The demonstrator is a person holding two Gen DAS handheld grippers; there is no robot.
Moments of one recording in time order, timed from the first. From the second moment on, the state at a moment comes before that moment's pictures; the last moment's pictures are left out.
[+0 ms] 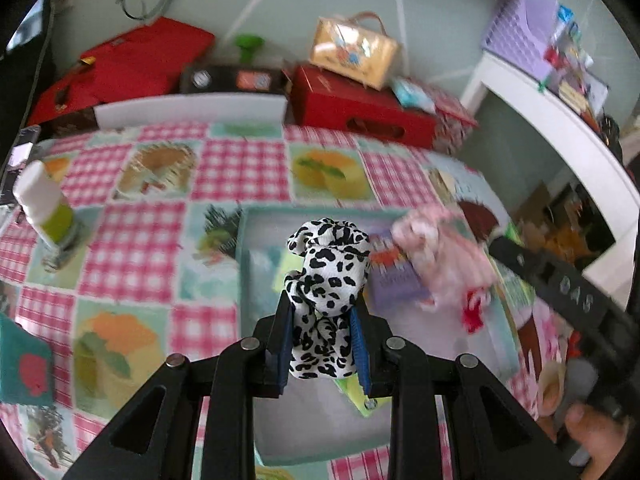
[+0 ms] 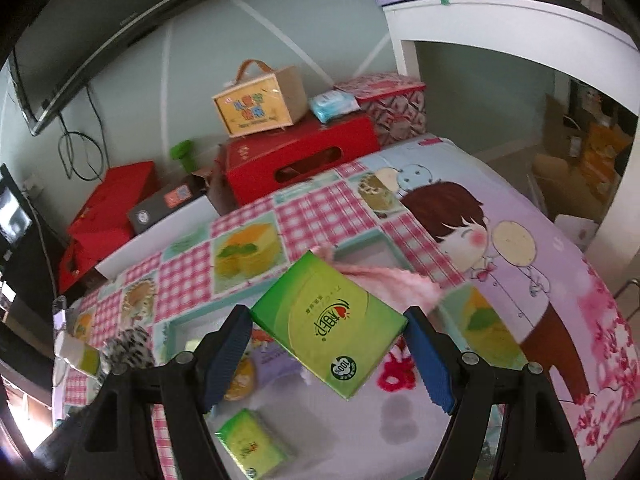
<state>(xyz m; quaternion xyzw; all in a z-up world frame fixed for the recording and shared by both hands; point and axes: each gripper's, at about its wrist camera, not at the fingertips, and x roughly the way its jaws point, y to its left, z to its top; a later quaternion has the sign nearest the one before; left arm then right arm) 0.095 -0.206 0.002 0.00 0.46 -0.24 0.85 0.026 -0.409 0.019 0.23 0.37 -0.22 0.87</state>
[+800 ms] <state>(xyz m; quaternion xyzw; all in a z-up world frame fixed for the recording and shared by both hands) 0.070 -0.201 -0.066 0.01 0.55 -0.22 0.81 0.058 -0.365 -0.030 0.17 0.49 -0.17 0.84</state>
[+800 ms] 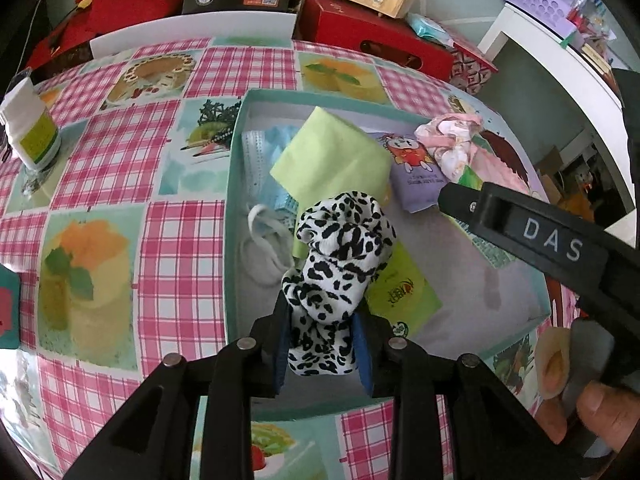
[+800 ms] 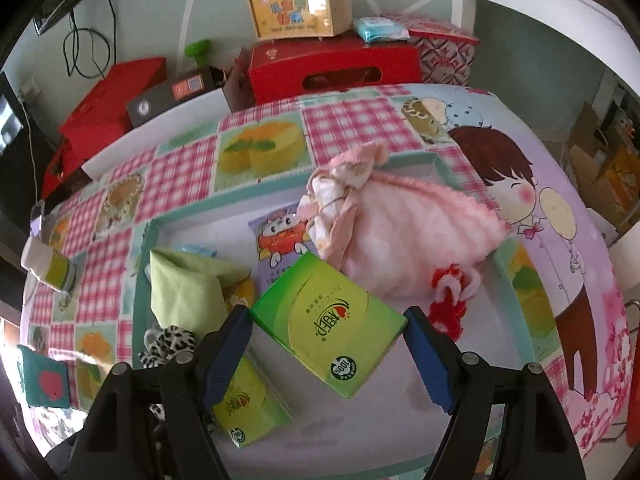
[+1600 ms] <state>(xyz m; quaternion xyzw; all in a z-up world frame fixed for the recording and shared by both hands) 0.071 -0.199 -0.054 -0.01 0.55 -0.24 0.80 0.064 -0.362 -0.032 0.16 0.50 -0.16 0.83</state>
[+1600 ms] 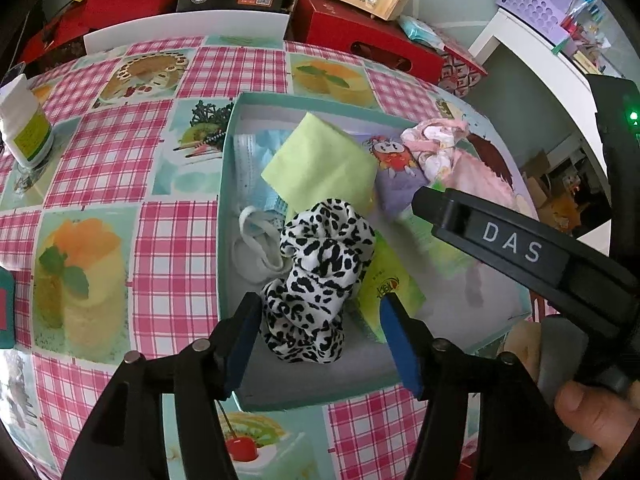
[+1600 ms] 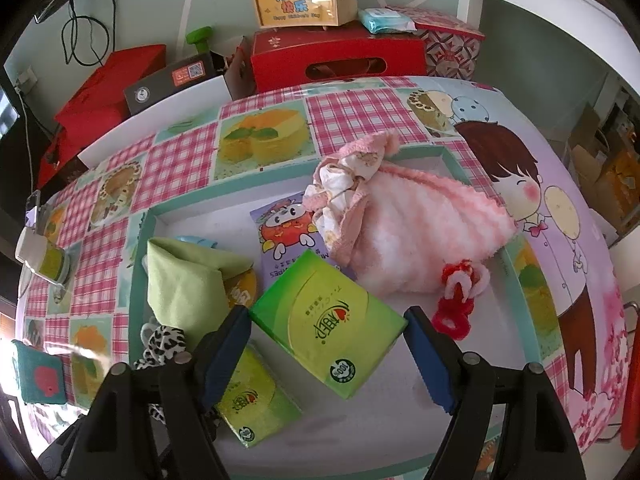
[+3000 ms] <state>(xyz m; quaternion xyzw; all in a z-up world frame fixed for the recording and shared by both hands) 0.110 -0.110 -0.010 -0.08 0.46 -0.12 0.87 0.063 -0.349 -0.008 0.16 0.46 -0.16 0.86</state>
